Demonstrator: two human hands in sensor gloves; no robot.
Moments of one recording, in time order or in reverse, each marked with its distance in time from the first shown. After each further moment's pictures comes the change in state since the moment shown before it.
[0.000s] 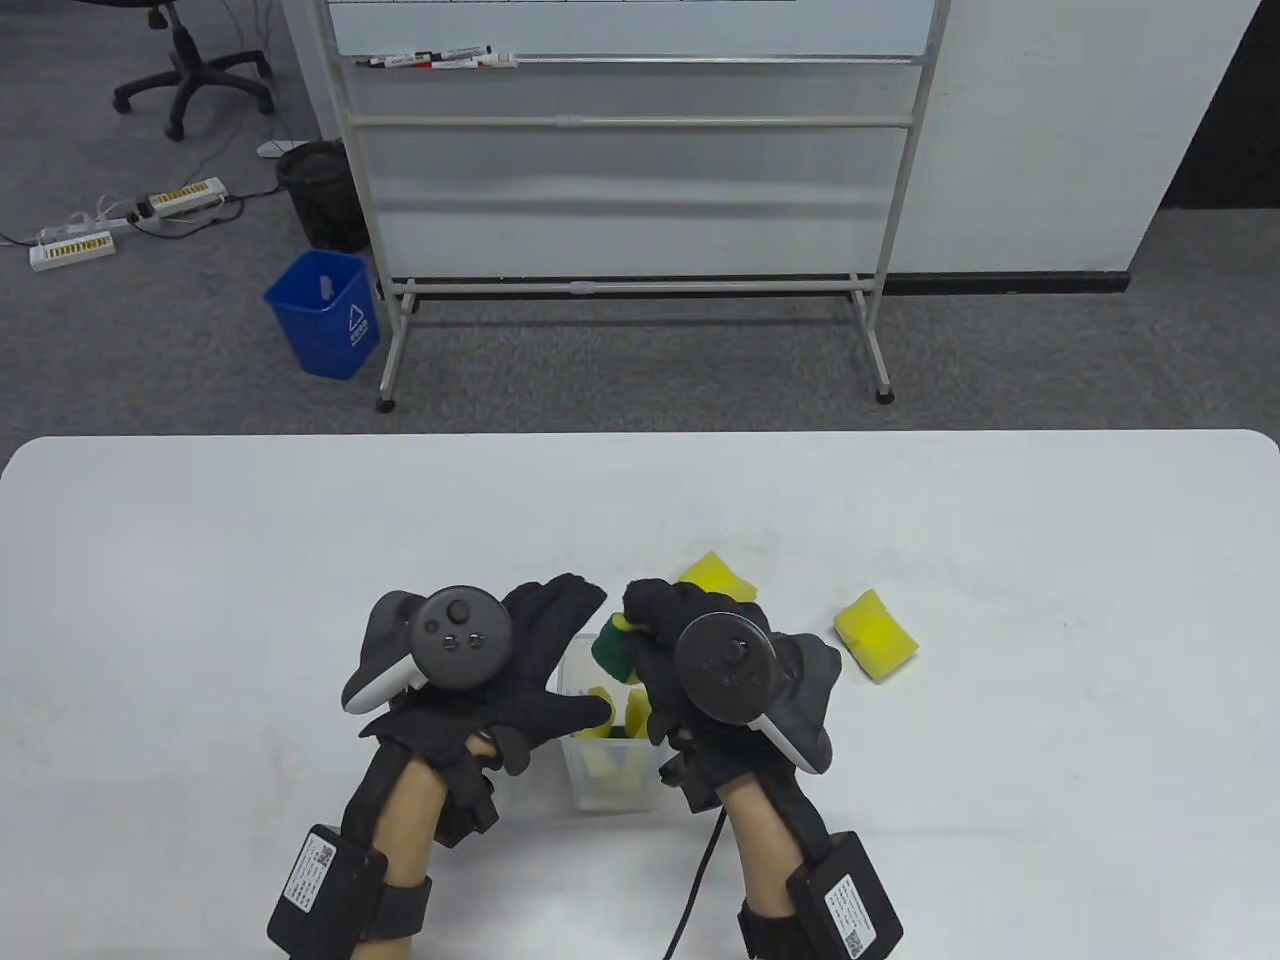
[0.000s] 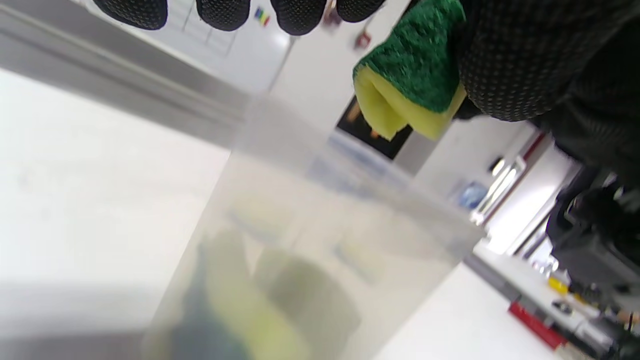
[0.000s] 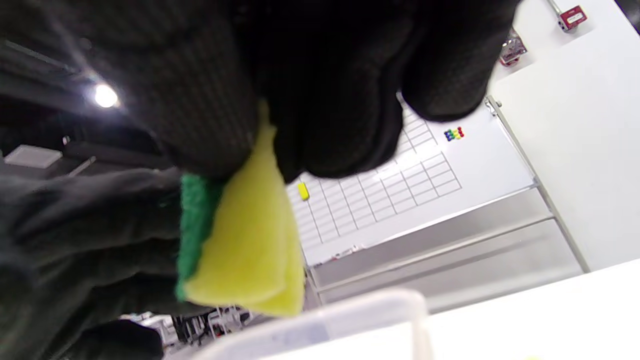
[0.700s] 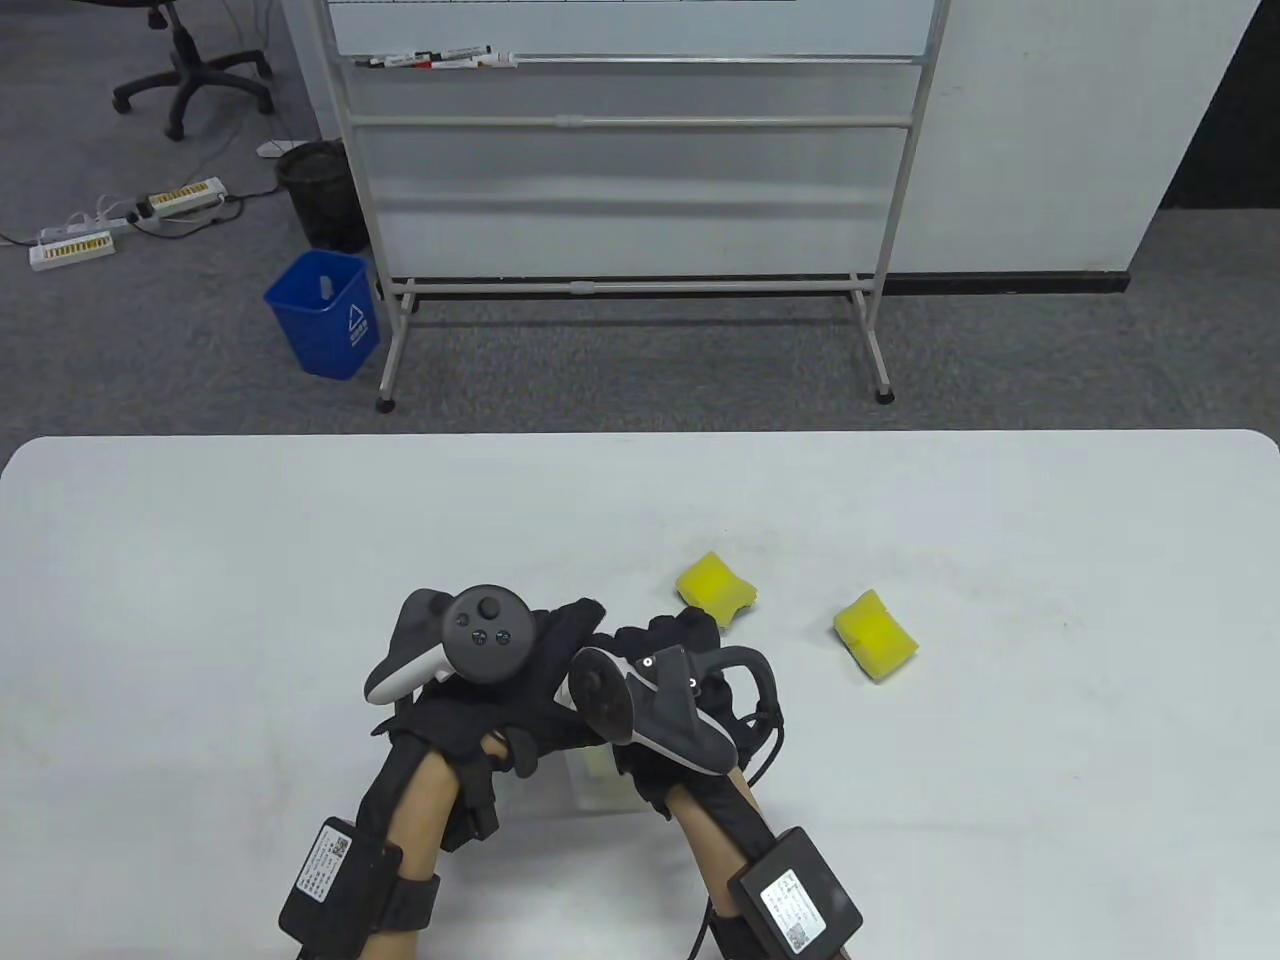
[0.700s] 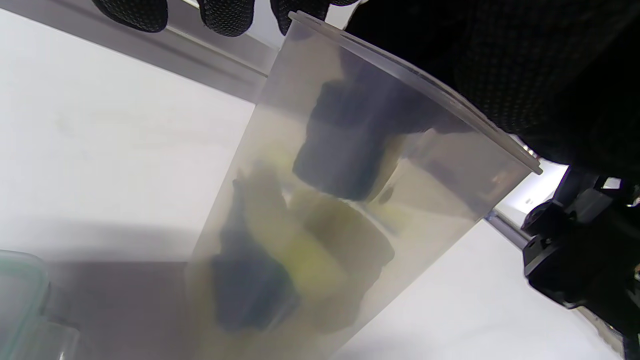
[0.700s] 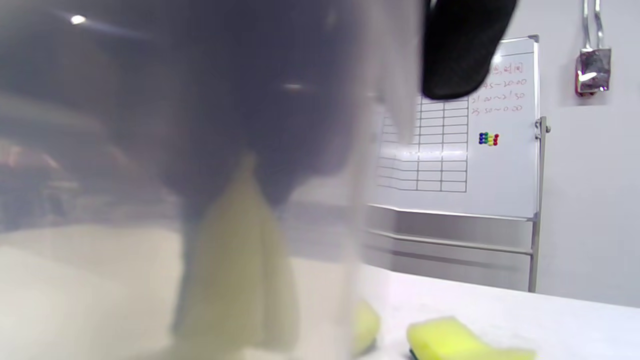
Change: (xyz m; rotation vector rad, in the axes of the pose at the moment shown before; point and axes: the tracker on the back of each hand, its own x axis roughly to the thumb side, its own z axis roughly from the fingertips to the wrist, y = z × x) left_hand -0.005 -0.012 -0.009 -0.100 0.050 0.001; right_hand 0.028 0.063 0.002 0.153 -0.137 0.418
